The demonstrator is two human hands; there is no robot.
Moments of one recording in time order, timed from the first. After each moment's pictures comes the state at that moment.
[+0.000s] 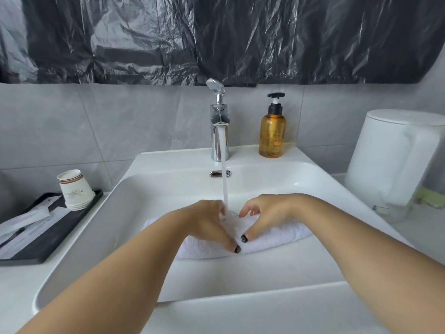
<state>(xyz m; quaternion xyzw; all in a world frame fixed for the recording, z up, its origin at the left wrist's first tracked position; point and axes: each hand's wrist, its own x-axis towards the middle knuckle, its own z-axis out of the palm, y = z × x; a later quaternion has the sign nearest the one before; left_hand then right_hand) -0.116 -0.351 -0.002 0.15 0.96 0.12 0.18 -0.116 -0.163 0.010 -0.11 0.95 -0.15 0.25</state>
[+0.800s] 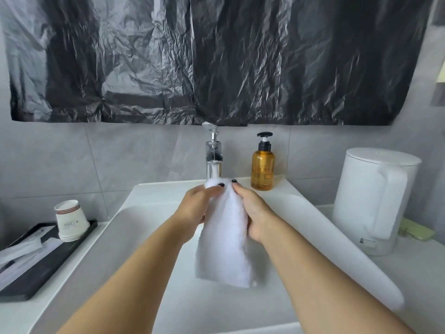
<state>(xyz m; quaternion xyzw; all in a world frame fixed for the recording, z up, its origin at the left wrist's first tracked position) -0.130 -0.338 0.048 0.05 0.73 0.68 0.05 -0.134 -0.199 0.032 0.08 0.61 -0.79 0.09</state>
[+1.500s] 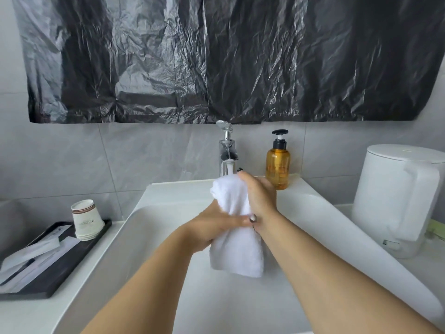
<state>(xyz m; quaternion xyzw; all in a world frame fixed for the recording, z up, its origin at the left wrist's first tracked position) -0.126 -0.355 0.028 0.22 0.72 0.64 0.17 -0.146 -0.227 0.045 0.10 0.60 -0.77 -0.19</state>
